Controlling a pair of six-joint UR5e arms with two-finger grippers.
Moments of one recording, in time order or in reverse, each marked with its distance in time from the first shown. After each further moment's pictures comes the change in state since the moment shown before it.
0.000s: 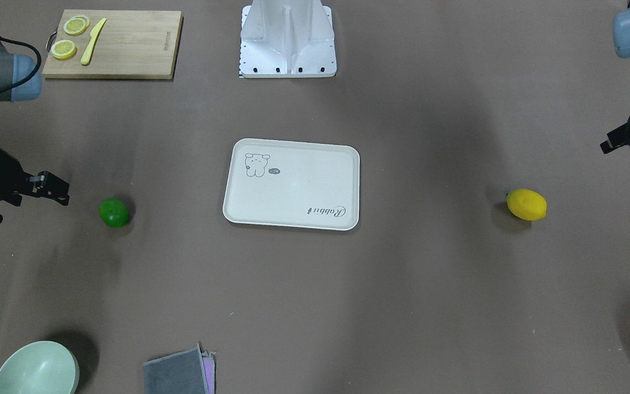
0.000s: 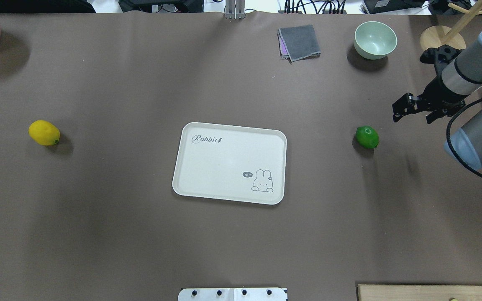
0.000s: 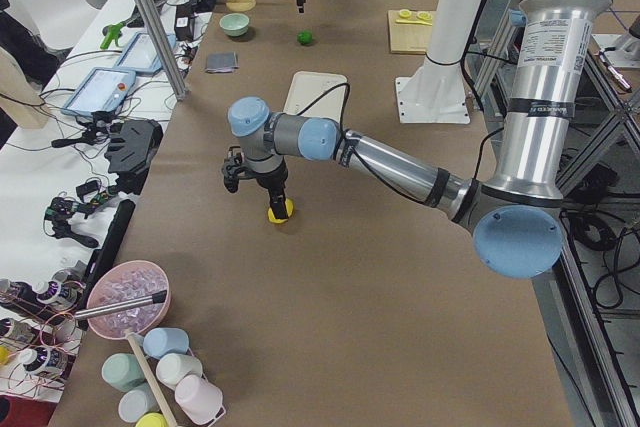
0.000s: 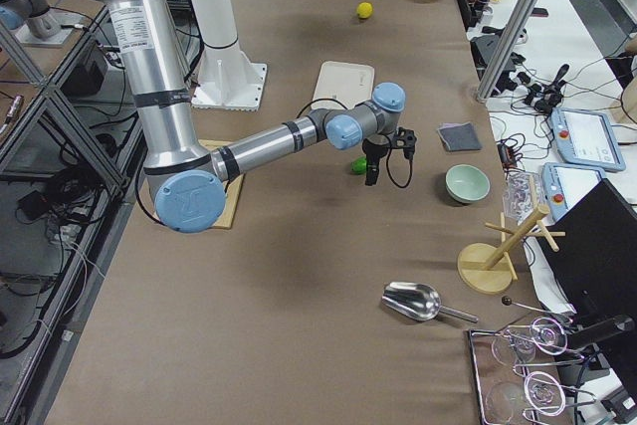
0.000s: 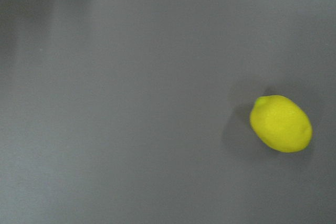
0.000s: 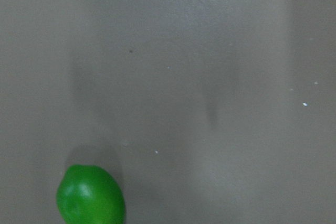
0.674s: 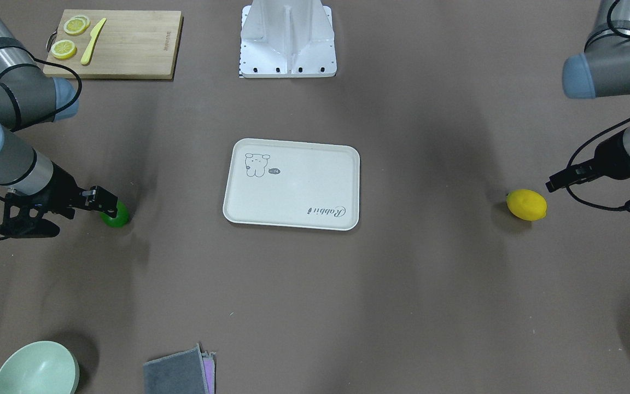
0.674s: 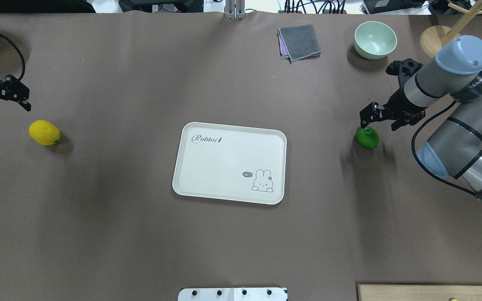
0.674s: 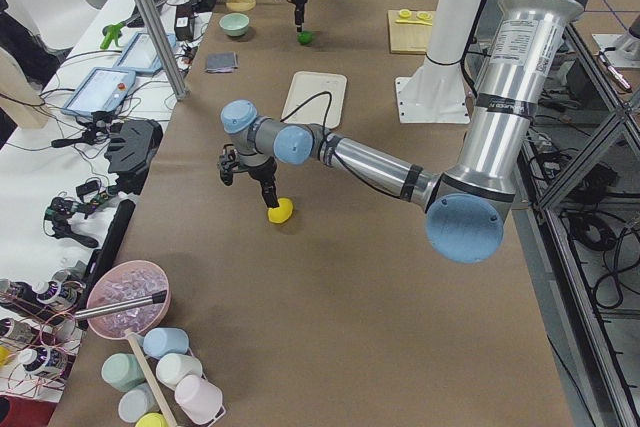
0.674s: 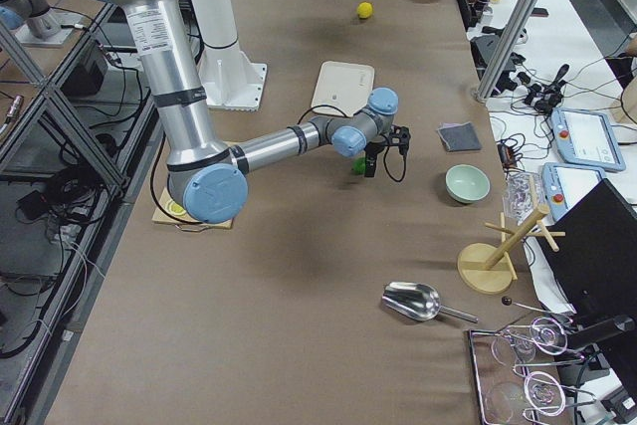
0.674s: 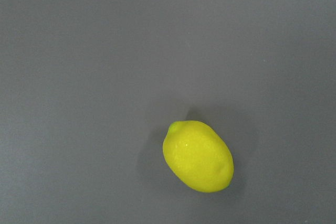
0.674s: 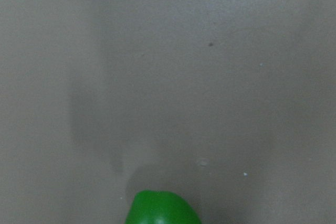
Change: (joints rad) left arm 0.149 -0.099 0.215 -0.273 0.031 -0.275; right arm -0.095 0.069 -0.107 0.157 -0.015 0.136
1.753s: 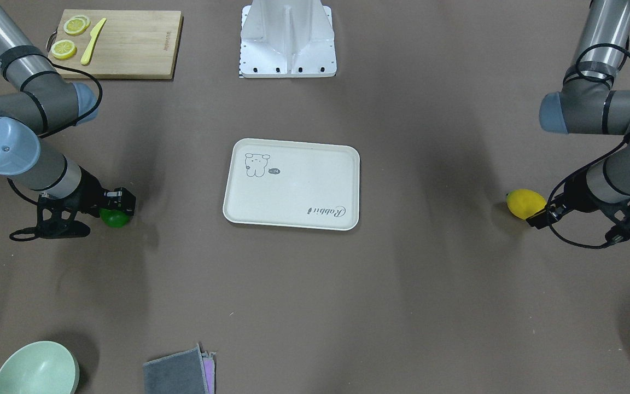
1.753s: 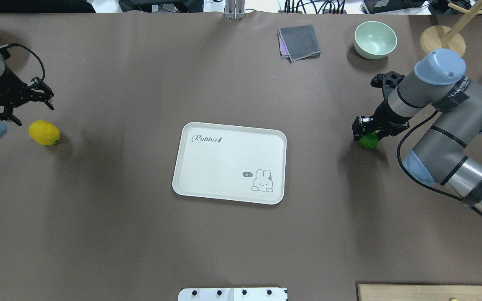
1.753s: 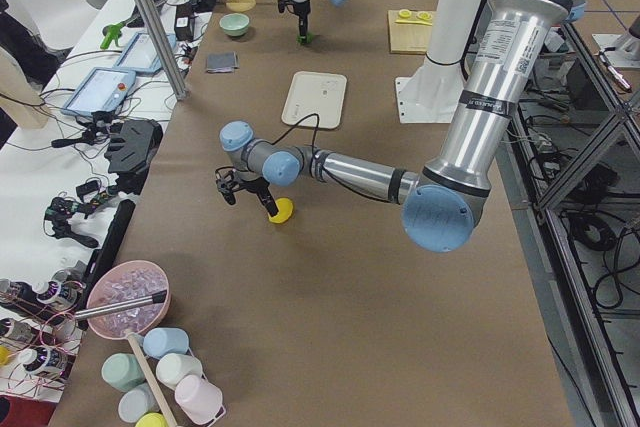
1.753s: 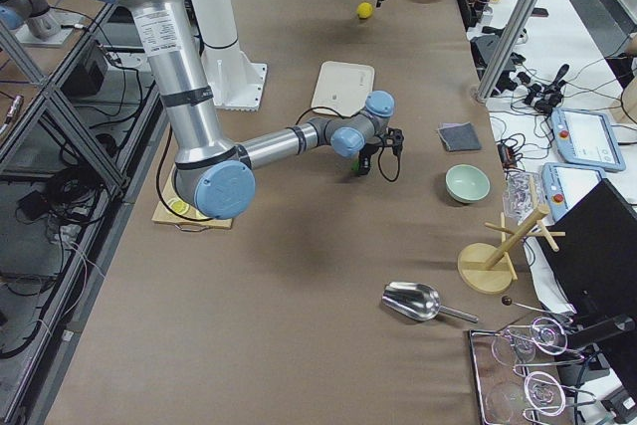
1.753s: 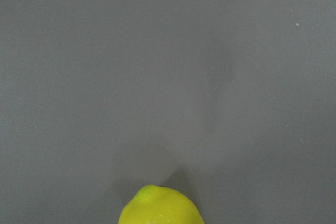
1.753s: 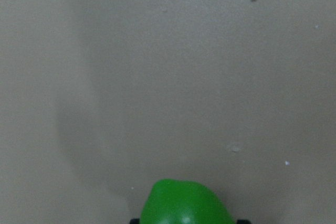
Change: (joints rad) left arm 0.059 -0.066 0.190 -0.184 0.027 -0.439; right arm -0.048 0.016 -0.037 0.000 0.000 -0.009
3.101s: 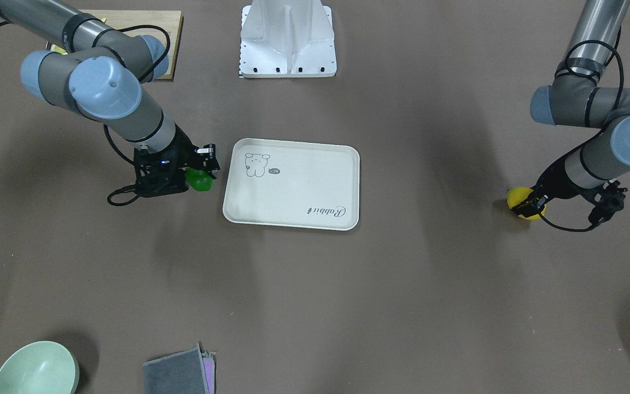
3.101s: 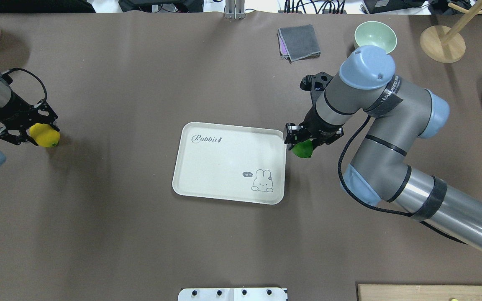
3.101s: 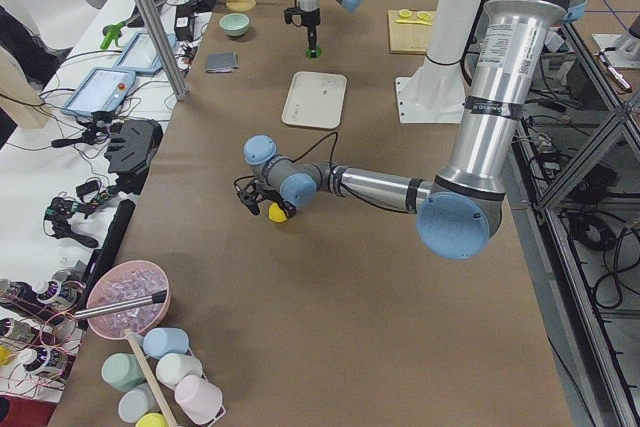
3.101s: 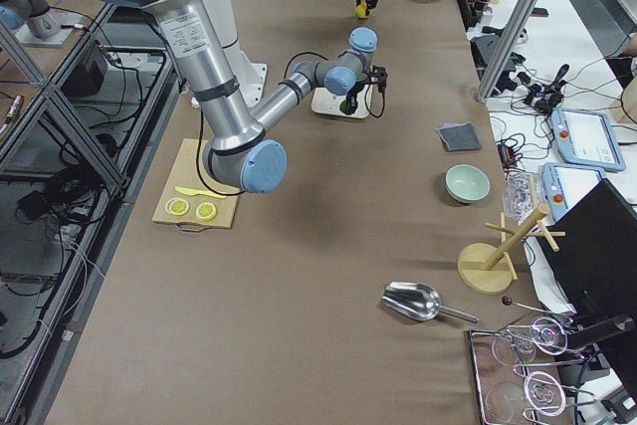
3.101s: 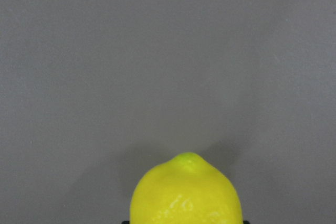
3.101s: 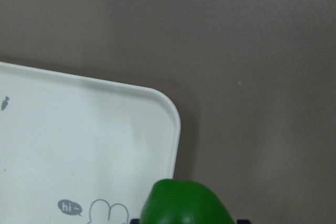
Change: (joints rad) left arm 0.078 0.087 -0.007 -0.229 -0.009 -0.267; right arm -0.184 0.210 0.164 -0.179 -0.063 0.139
